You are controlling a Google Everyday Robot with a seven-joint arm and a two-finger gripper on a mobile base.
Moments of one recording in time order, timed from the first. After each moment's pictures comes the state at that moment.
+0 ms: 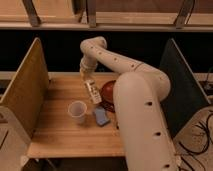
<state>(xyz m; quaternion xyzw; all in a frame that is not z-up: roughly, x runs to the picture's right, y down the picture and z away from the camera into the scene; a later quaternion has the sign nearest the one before) -0.123 -0.079 0.892 -0.27 -0.02 0.49 0.82</state>
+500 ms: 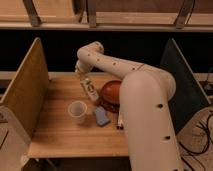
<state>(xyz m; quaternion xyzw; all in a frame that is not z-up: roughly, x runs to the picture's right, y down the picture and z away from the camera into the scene) -0.162 -0.097 0.901 -0.20 -0.12 0.43 0.87</state>
